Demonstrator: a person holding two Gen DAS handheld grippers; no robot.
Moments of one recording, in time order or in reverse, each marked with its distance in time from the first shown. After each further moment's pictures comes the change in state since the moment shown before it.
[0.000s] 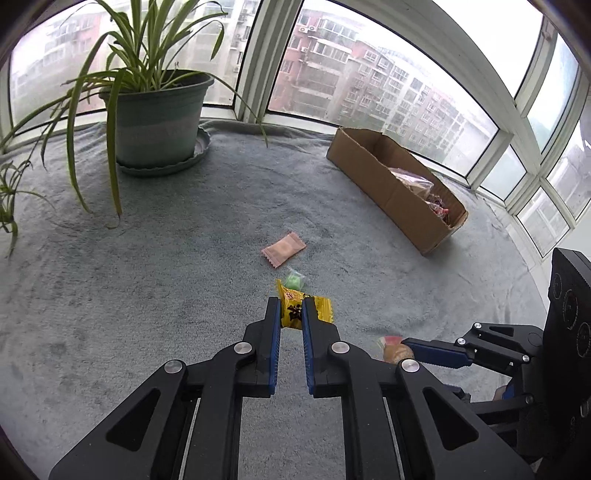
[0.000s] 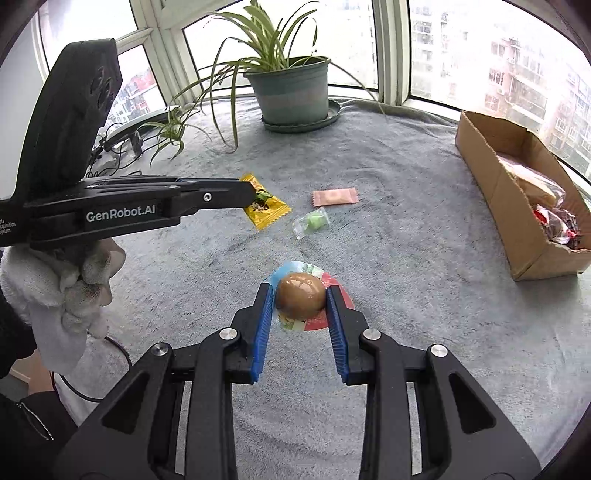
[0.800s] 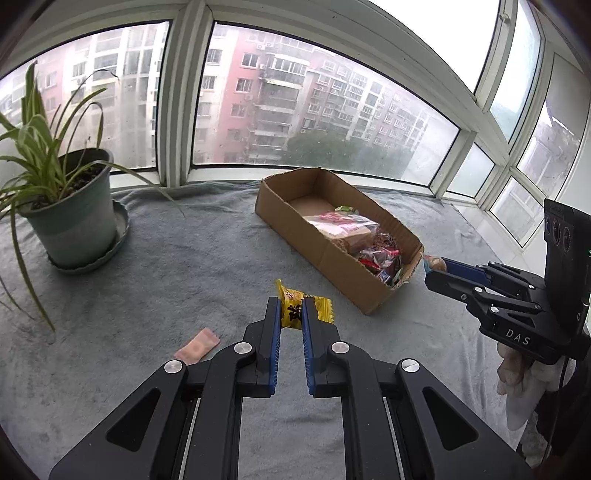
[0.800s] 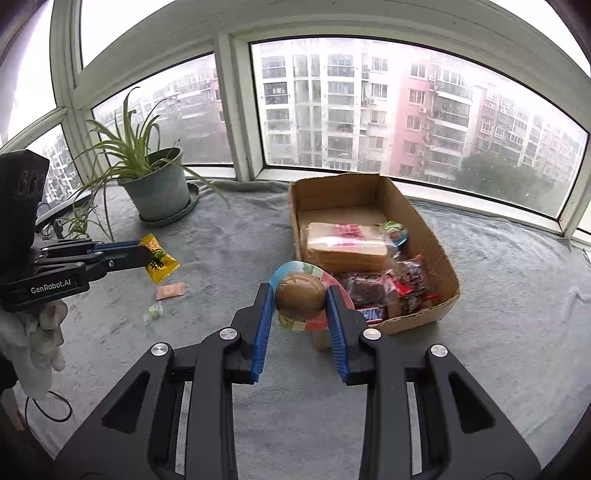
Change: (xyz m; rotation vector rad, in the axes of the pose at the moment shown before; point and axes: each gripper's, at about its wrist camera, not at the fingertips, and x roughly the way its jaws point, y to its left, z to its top) left arm 0.029 -0.084 0.068 0.133 -0.068 -0.092; right arm -0.084 -0.152 0.046 0.148 -0.182 -0.276
